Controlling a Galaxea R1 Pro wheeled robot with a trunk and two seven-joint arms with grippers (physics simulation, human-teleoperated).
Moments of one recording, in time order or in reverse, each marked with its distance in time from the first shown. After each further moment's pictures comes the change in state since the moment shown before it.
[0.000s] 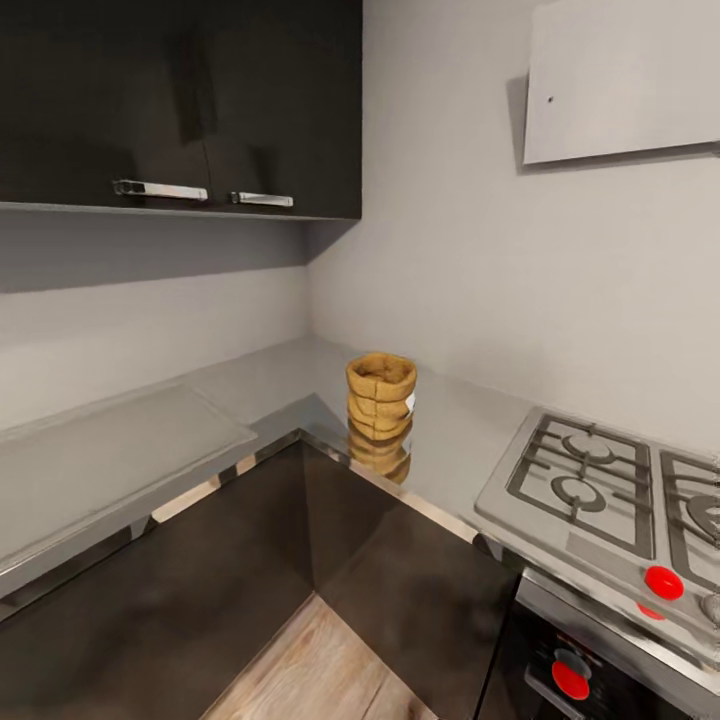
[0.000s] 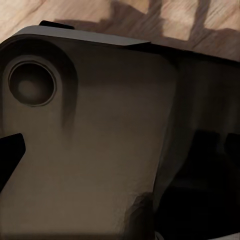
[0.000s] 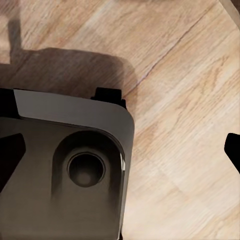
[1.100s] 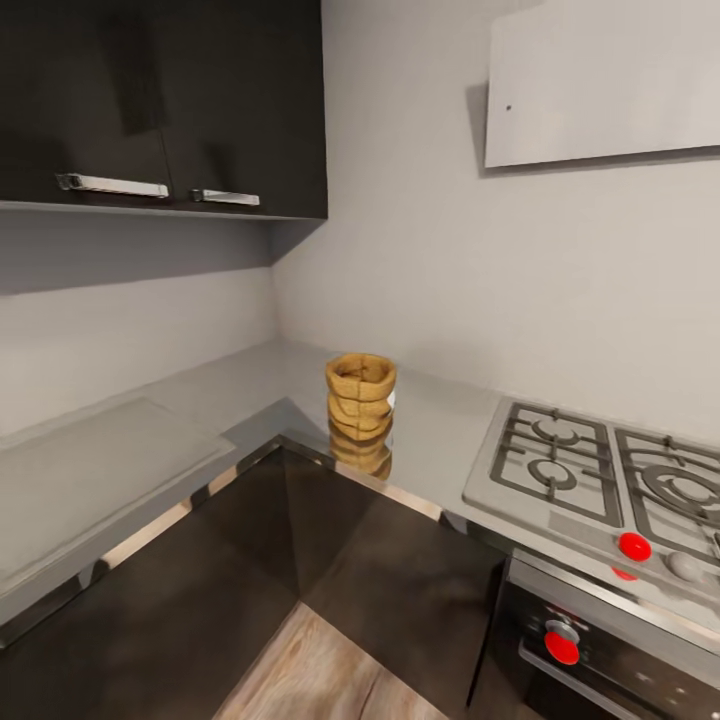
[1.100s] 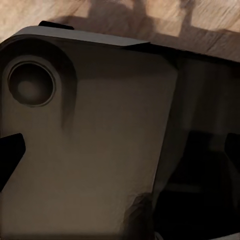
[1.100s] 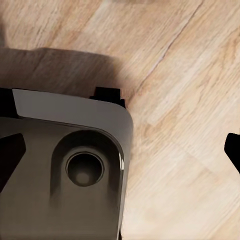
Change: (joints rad) left arm 0.000 -0.001 0.000 0.000 0.000 -0.002 0.000; right arm 0.000 -0.002 -0.001 0.000 -0.001 0.002 0.000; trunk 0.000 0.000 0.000
